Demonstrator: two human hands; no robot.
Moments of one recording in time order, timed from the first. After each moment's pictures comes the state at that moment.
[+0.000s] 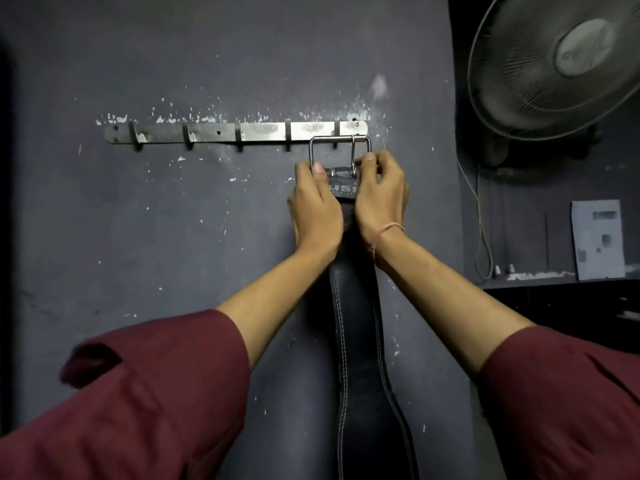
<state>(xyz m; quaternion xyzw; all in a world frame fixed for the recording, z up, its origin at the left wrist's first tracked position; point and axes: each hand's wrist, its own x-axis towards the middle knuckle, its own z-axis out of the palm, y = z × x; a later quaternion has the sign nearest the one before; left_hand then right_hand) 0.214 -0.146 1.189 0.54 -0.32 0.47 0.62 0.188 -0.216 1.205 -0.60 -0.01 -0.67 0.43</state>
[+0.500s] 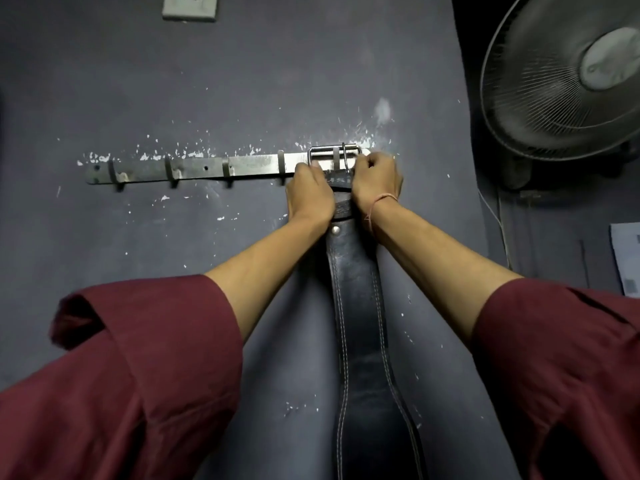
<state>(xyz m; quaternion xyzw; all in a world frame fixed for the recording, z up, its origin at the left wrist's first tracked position) 0.282 -0.174 1.283 0.65 -0.28 0.44 0.56 0.256 -0.260 1.300 -0.66 0.05 -0.63 0.41</state>
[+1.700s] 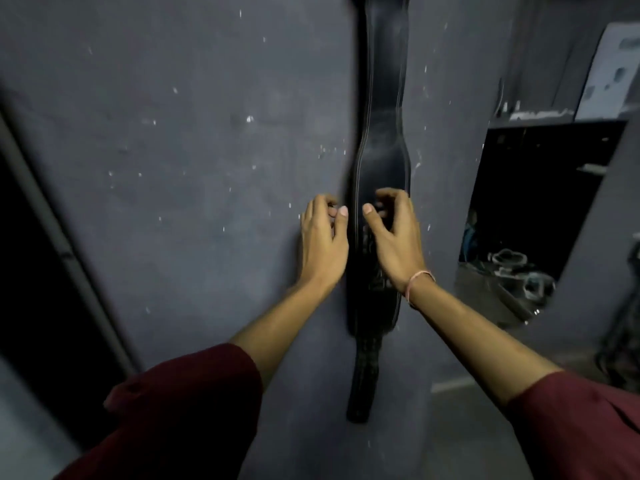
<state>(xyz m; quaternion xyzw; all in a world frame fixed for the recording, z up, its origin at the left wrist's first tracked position) 0.218 -0.052 0.888 0.70 -0.35 0.25 0.57 0.149 -0.153 0.895 -0.76 0.08 -0.47 0.44</state>
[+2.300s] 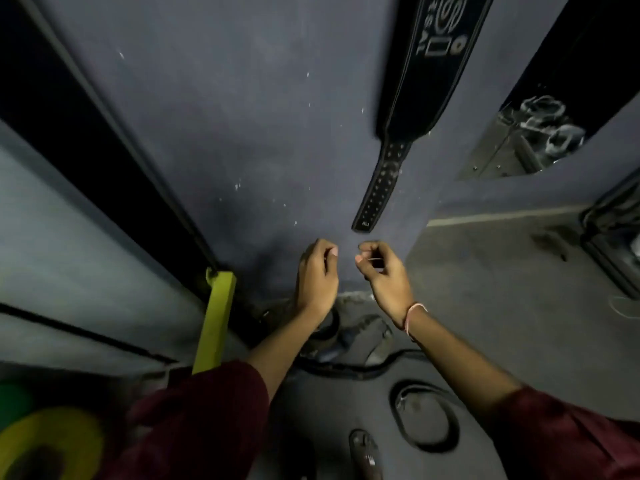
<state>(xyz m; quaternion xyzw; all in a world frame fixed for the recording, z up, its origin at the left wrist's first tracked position) 0.075 0.076 0.547 0.83 -0.16 -0.04 0.52 0.007 -0.040 0.572 -0.78 0.23 -0.11 0.57</state>
